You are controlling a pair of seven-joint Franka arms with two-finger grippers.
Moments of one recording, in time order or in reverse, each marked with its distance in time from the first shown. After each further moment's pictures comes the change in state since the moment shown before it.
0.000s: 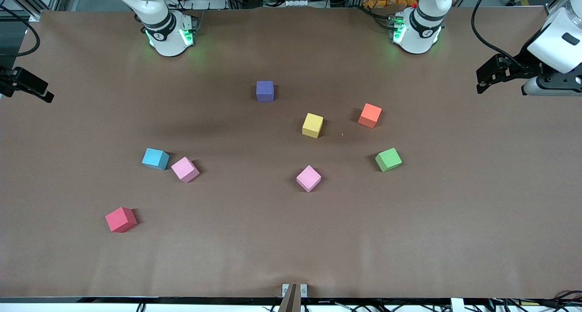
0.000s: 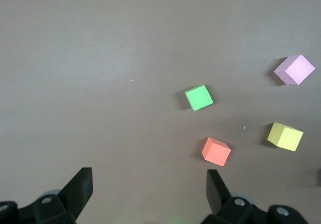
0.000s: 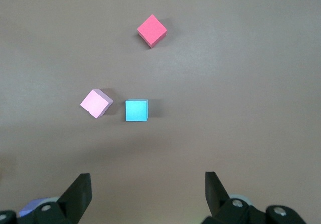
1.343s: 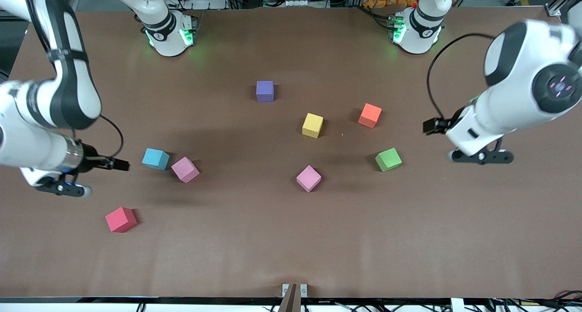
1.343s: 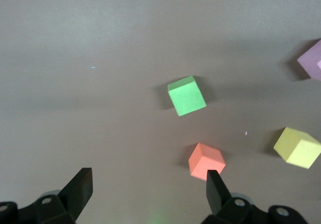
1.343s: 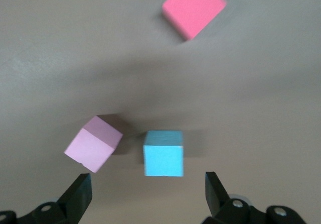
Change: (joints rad) left arm -0.039 0.281 -0.043 -0.074 -0.020 0.154 -0.119; right arm 0.035 0.461 0.008 -0.090 0.149 0.367 0.057
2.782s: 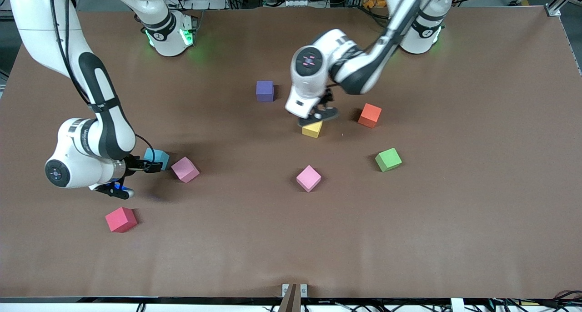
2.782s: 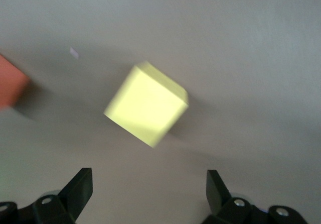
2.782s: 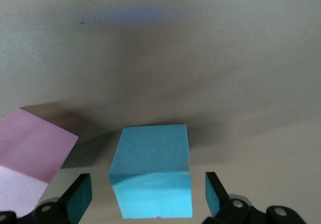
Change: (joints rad) left arm -0.637 0.205 -0.047 -0.247 -0.020 0.523 -0.984; right arm 0.008 0.178 -0.004 -0.103 0.029 0.073 0.000
